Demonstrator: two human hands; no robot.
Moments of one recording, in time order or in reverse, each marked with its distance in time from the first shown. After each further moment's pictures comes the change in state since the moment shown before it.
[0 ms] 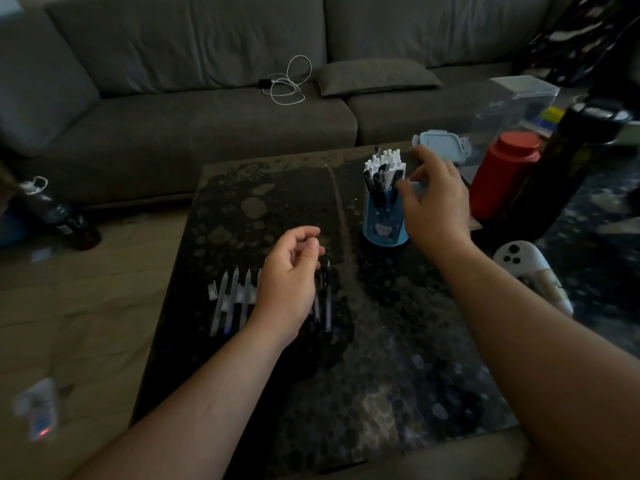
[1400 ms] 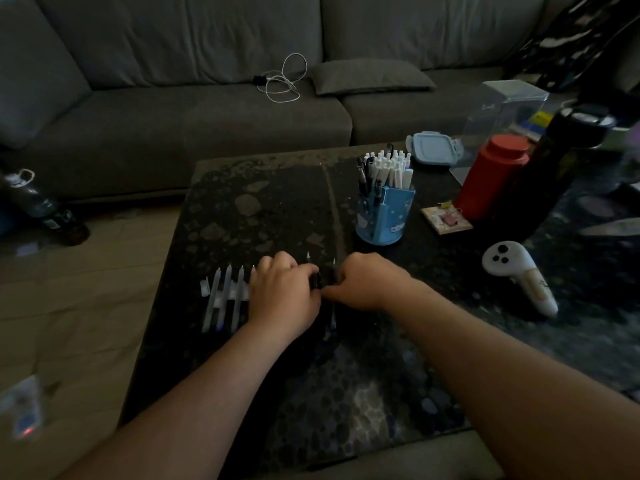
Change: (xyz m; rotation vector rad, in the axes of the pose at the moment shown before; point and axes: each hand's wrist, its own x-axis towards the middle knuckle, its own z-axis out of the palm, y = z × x) left_hand 0.002 -0.016 -0.004 1.211 -0.205 0.142; right_hand -0.056 -0.028 0.045 -0.431 -1.011 0.131
